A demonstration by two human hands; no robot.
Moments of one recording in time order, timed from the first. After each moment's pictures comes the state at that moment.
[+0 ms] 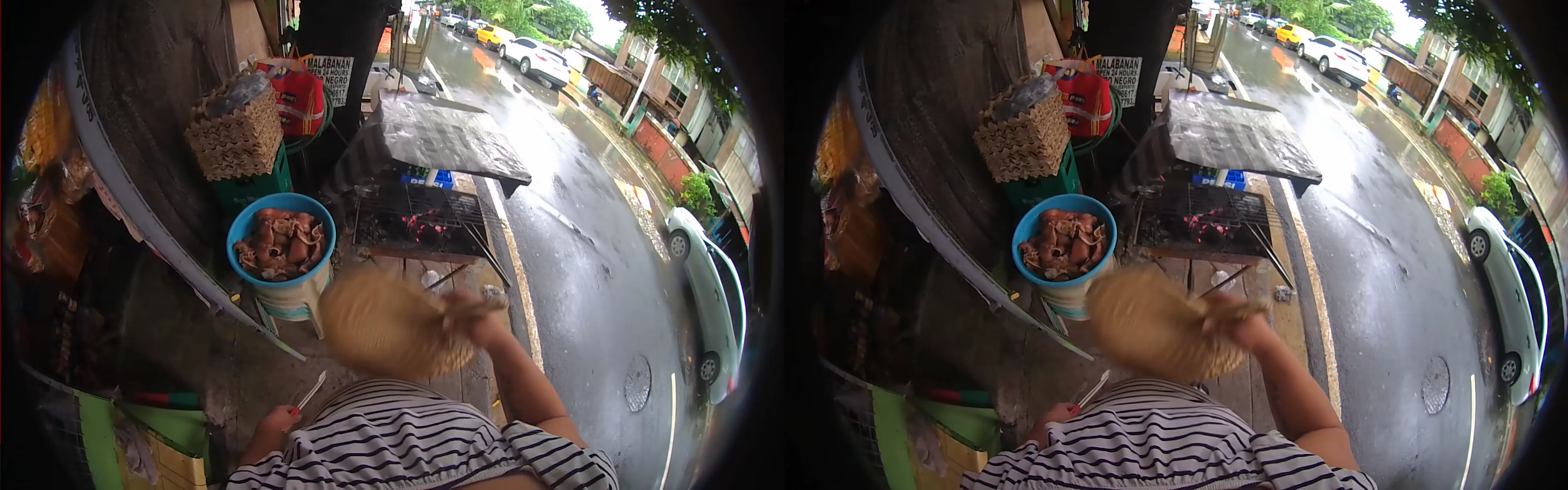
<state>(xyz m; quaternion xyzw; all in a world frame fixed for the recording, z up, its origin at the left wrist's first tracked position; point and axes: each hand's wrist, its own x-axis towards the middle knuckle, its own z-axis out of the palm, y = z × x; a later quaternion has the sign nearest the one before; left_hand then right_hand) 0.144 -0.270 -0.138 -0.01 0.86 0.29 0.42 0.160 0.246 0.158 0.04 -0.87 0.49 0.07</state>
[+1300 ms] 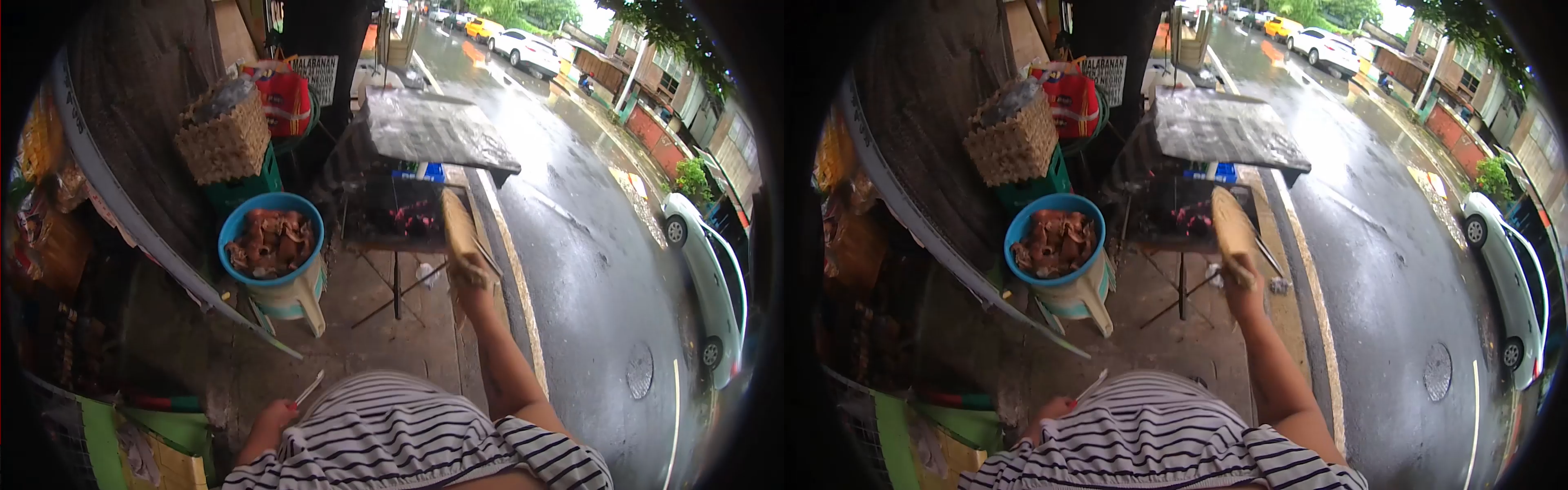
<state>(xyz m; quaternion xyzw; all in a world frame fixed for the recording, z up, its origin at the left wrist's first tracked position) 0.146 -0.271 -0.163 0.04 0.87 0.24 0.42 0.136 0.284 0.115 -0.08 -0.82 0.52 0.22</state>
